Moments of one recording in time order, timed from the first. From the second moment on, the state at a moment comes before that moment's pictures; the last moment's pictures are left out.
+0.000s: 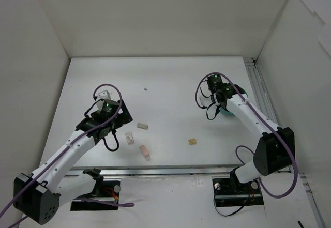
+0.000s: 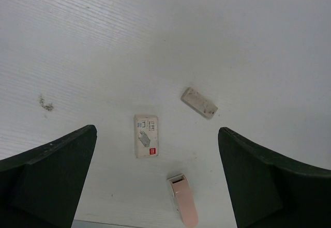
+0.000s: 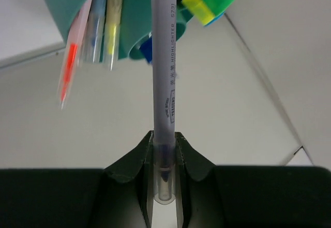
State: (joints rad) left arm -0.47 1.01 0.83 -0.63 -0.34 -0.79; right arm 0.36 1.49 1.18 -0.73 0.62 -1.57
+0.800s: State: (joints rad) left arm -0.46 1.19 0.83 -0.56 -0.28 -0.78; right arm 0.30 1.64 1.16 -0.70 0.82 -1.62
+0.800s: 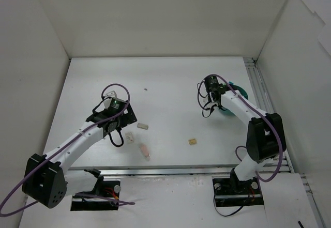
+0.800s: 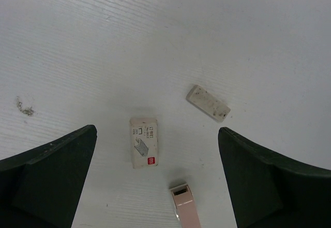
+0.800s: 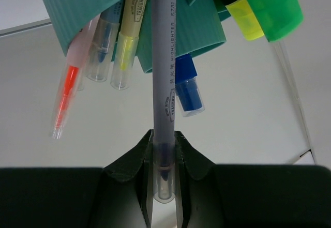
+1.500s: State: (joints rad) left arm -0.45 1.21 0.80 -0.52 -0.23 -0.78; right arm 0.33 1.65 1.17 -0.66 0.83 -1.56
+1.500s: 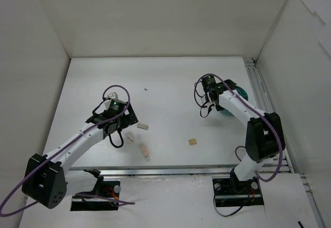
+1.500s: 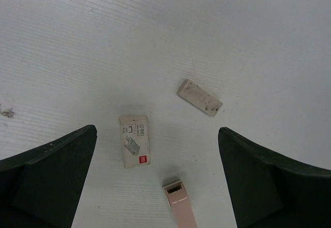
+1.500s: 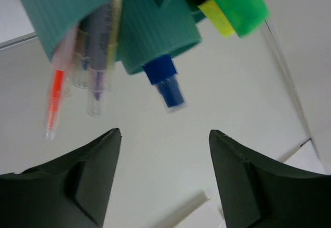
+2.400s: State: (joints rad) left arm -0.54 1.33 0.67 -0.43 -0.19 -0.91; right arm 0.41 1.48 1.53 -0.57 0.36 -0.50
